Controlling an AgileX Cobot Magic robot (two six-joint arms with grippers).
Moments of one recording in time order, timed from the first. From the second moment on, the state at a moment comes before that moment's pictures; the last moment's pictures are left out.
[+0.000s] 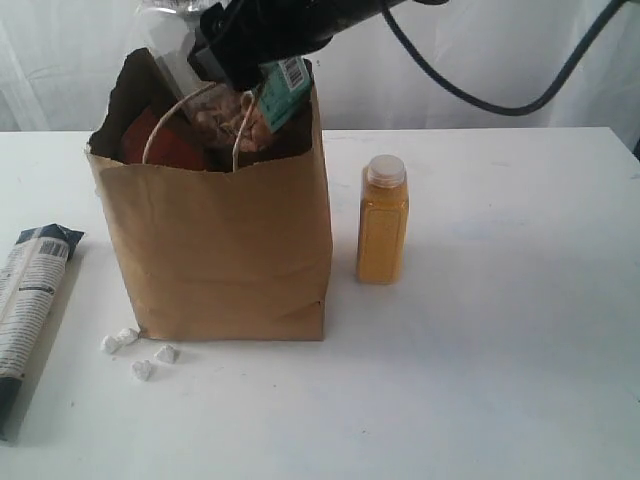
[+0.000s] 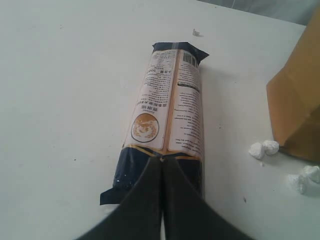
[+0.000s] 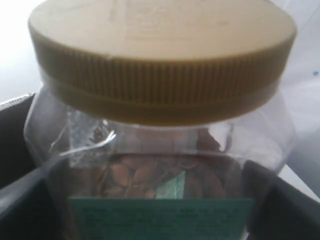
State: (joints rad) left arm 0.01 0.00 0.02 0.10 0.43 -0.32; right arm 0.64 1.73 -1.66 0.34 0.56 -0.60
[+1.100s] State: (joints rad) left arm 0.01 0.00 0.02 0.10 0.43 -0.32; right arm 0.64 1.80 -1.66 0.23 0.58 -0.60
